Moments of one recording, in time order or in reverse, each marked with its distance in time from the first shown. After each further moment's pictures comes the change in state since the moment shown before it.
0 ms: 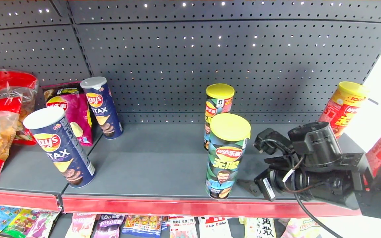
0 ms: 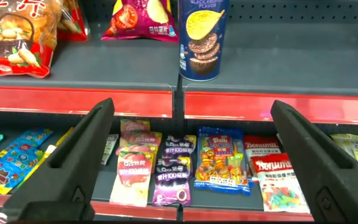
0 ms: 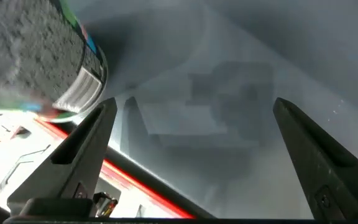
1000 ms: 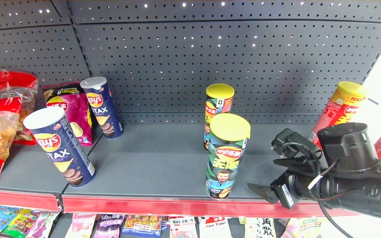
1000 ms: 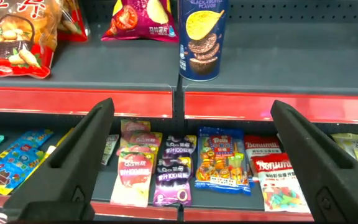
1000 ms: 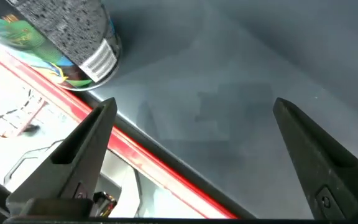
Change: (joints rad) left arm 0.000 0.000 0.000 -0.001 -0.002 0.005; right arm -0.020 -0.130 0.080 0.002 0.065 -0.045
